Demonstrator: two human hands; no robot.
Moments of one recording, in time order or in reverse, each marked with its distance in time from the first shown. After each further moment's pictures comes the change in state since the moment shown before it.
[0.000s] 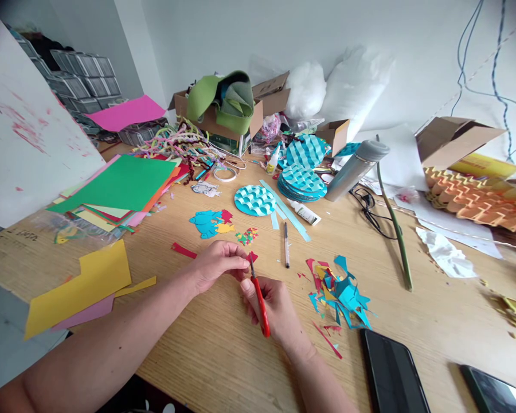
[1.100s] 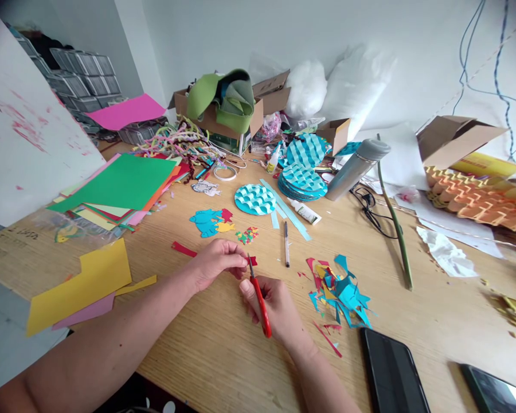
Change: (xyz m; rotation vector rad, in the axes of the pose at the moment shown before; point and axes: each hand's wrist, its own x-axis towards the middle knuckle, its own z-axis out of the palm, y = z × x) left_hand 0.002 -0.001 -0.003 0.028 0.004 0.012; right_hand 0.000 0.000 -0.003 -0.038 -0.036 -0.006
